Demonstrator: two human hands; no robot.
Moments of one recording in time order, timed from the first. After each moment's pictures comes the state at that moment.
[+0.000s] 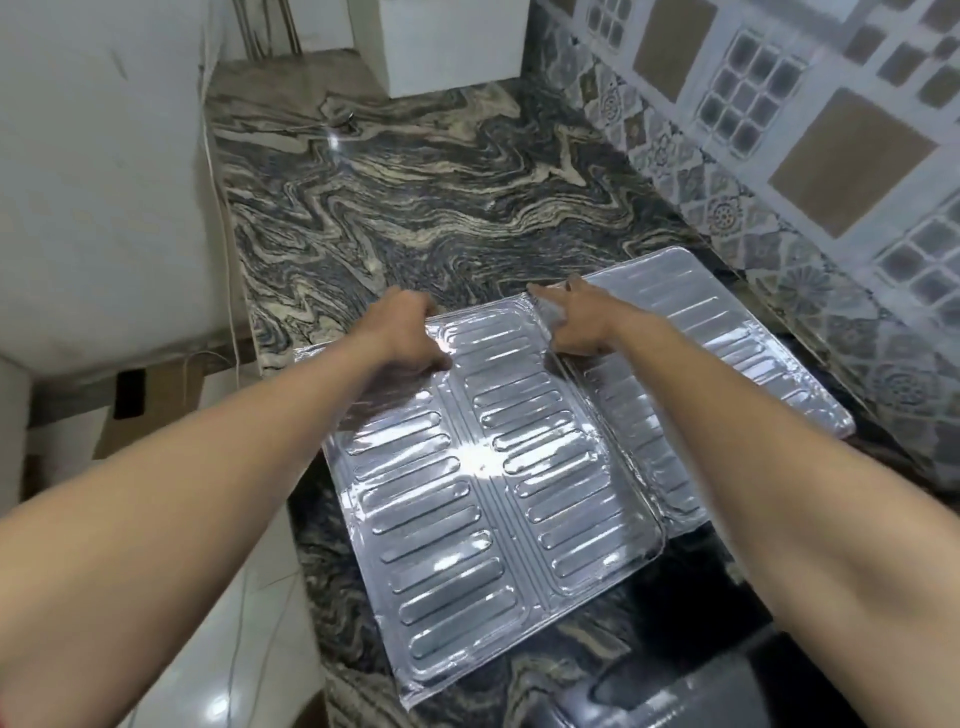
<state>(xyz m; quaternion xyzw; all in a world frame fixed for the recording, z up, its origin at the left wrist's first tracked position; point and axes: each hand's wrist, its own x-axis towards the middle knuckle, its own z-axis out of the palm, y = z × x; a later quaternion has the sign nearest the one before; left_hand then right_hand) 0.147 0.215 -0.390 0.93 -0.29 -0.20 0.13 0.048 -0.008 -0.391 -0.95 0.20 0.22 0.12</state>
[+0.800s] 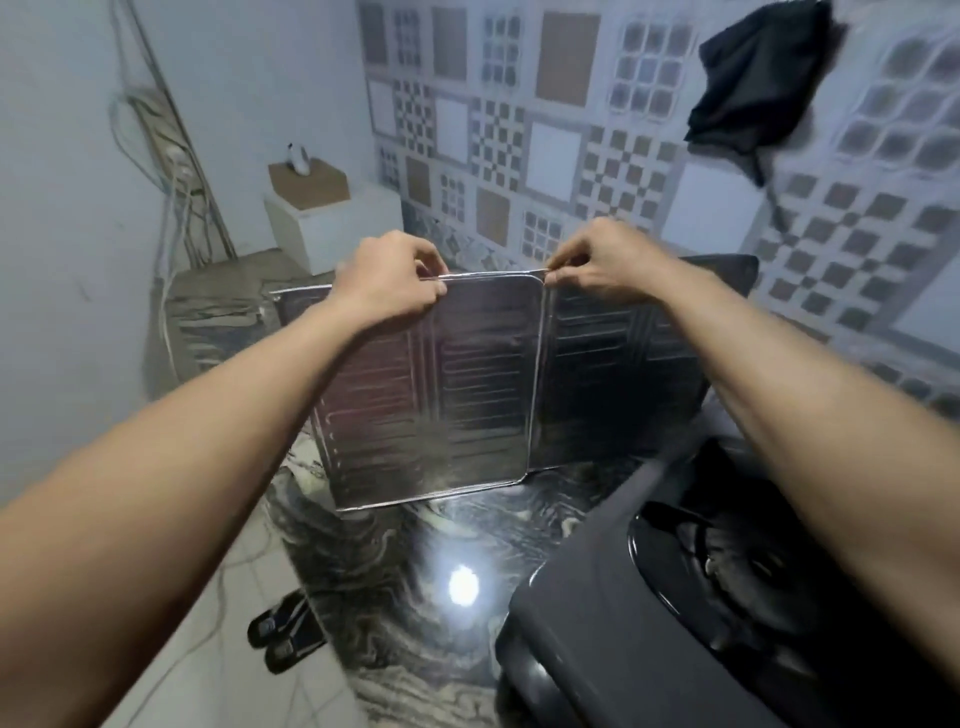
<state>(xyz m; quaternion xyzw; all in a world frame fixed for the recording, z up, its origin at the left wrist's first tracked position) 0.042 0.220 -0.149 0.85 -0.45 0.02 0.27 -0.123 0.029 -0.130 -0.96 0.24 -0.09 0.14</state>
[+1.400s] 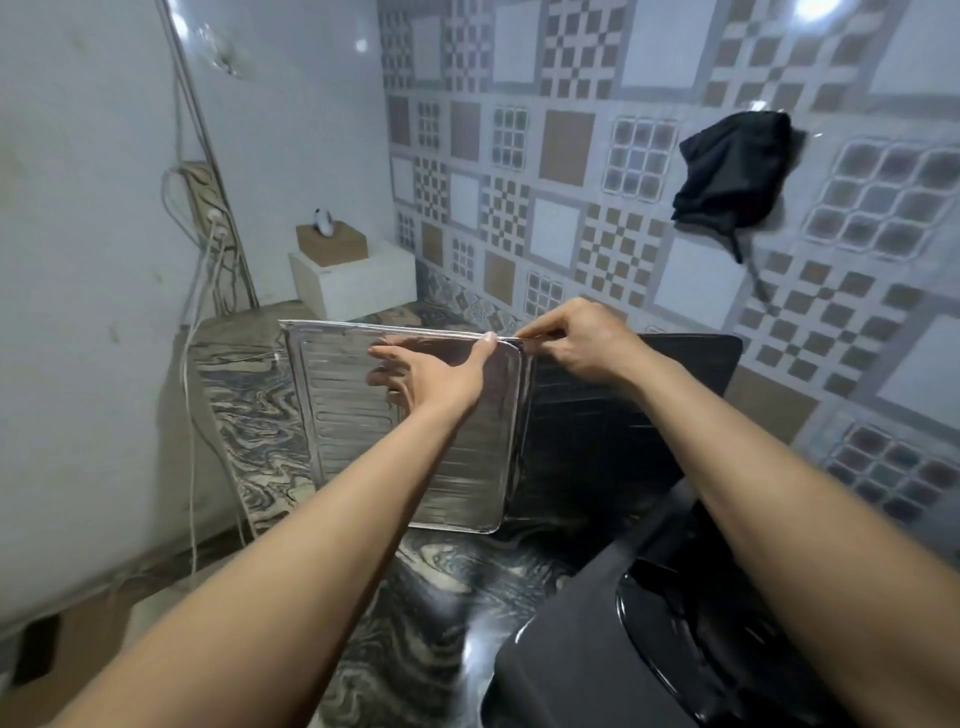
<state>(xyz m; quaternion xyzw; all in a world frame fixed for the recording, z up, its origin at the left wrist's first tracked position) -0.020 0.185 -0.192 0.81 -0.10 -0.15 0.56 -0.126 0.051 -0.143 -0.93 0.23 -0.16 0.25</state>
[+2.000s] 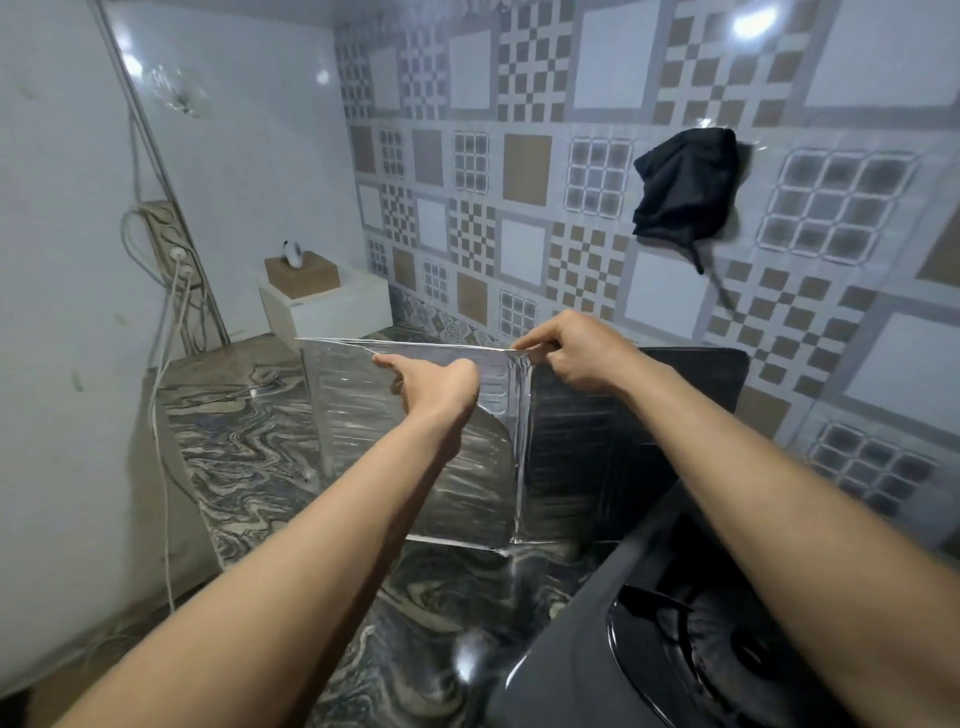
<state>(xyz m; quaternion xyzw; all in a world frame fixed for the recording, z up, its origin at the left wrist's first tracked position) -0.032 0.161 -0.164 0.71 -0.06 -0.26 0.65 -0.140 0.030 -0.132 -0.93 0.26 -0.14 0.21</state>
